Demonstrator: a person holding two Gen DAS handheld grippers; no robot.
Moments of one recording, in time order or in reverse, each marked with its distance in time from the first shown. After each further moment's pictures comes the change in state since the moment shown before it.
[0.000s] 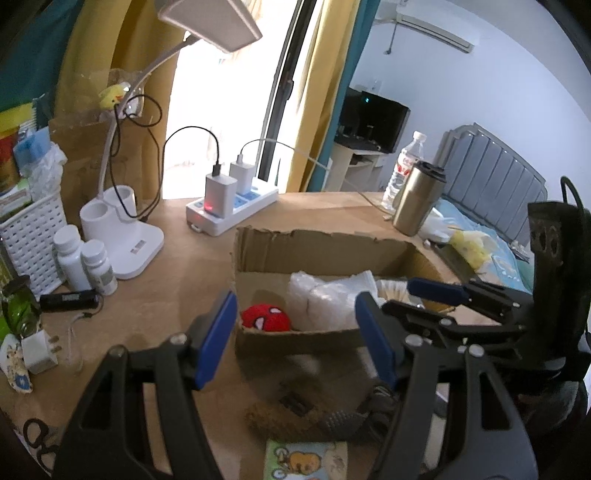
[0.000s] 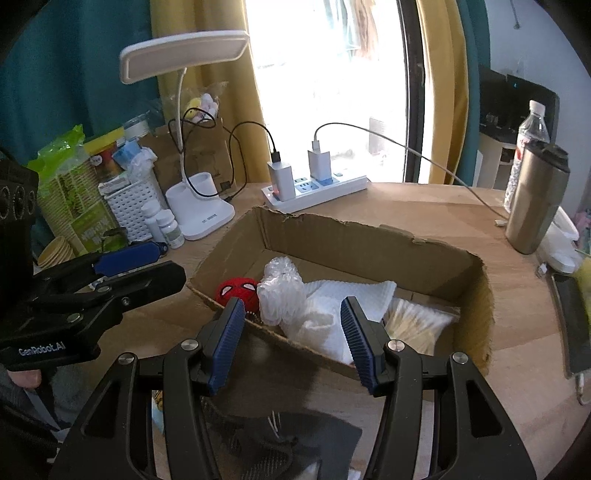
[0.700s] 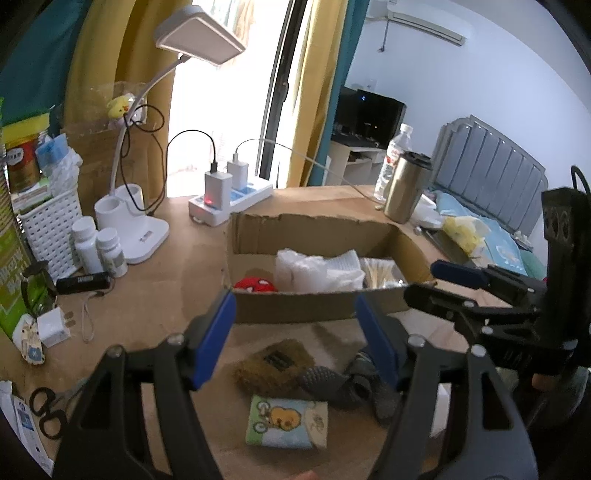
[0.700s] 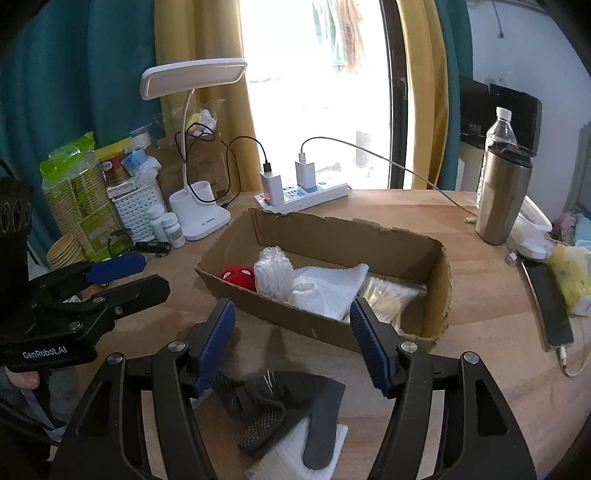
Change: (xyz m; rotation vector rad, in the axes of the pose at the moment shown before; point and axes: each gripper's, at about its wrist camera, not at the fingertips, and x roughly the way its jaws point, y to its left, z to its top) left arm -0.035 -0.025 -0.026 0.042 -0.007 0.028; right arm -0.047 -0.002 -0.028 0.013 -0.060 -0.046
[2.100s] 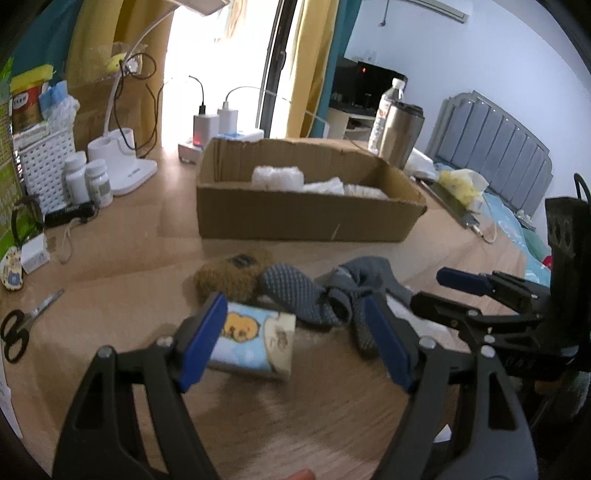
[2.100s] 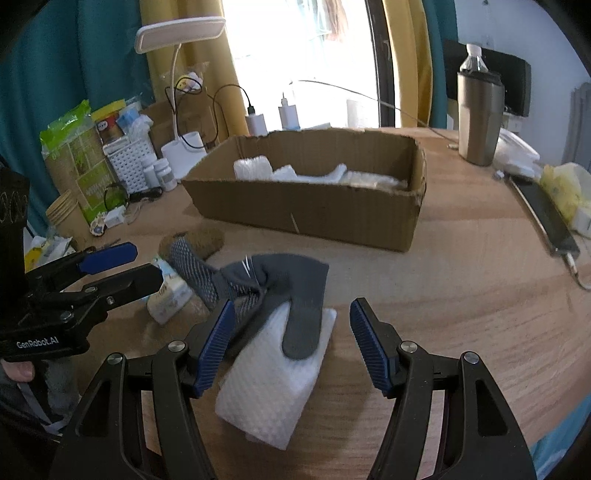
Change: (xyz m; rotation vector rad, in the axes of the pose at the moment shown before) left arm 0.009 -0.028 -0.072 -0.004 0.109 0.015; right arm -0.009 -0.018 -0.085 0.067 0.108 0.002
